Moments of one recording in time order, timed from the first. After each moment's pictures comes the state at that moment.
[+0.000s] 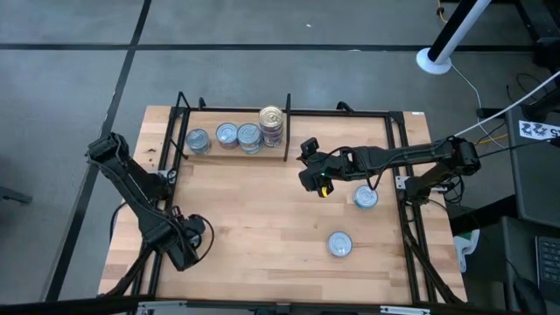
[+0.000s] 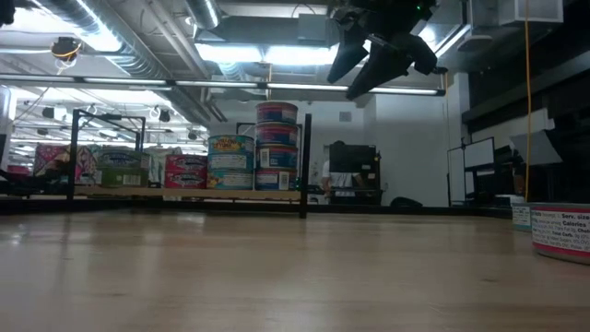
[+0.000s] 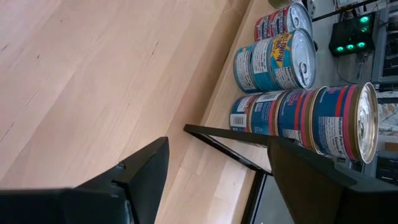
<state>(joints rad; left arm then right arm) -0.88 1.46 1.00 -1.18 -0.02 -1.38 0.07 1.53 1.28 -0.60 0.37 -0.70</state>
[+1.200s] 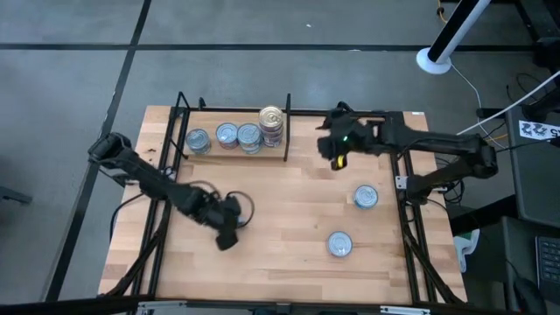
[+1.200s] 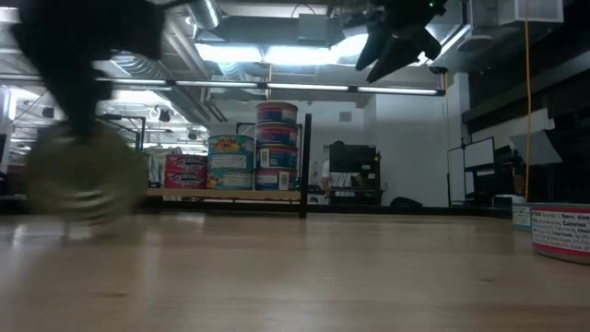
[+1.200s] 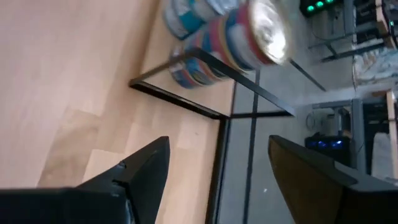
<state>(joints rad) -0.47 1.46 0.94 -0.77 -0.14 -0.97 -0.15 1.35 1.28 -0.69 0.34 -0.71</state>
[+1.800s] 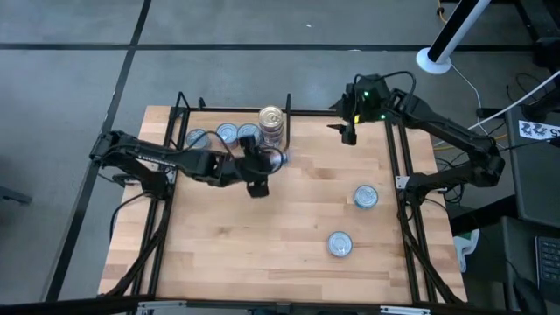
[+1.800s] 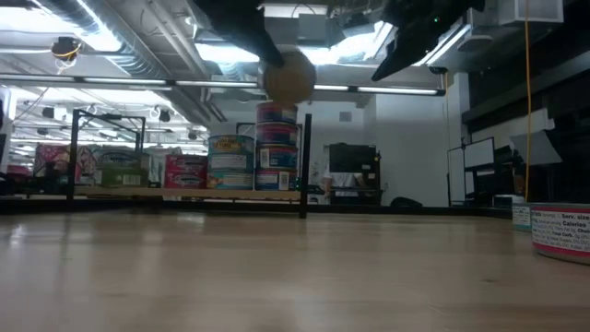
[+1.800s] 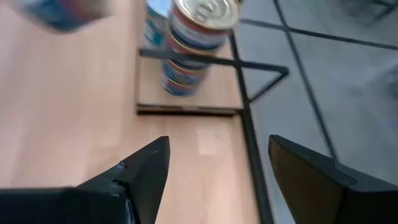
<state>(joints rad) -0.11 1.46 1.16 -0.40 -0.65 0.11 -0.57 1.27 1.28 -0.69 -0.17 -0.56</state>
